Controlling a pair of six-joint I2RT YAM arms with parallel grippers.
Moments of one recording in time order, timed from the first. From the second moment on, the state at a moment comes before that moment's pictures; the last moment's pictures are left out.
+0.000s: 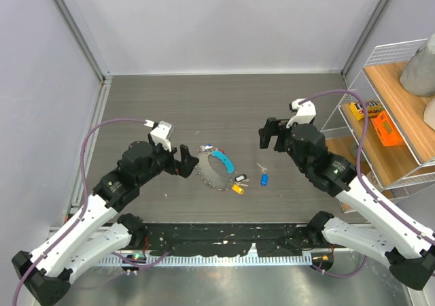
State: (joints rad) left arm -0.66 0.72 0.71 -0.35 0.02 -0.28; right arm 0.73 0.87 0.94 -0.41 0.46 0.37
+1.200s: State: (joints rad) left arm -0.99 1.20 0.78 -0.34 0.04 -0.12; right arm 0.80 0.72 0.72 -0.57 0.17 0.43
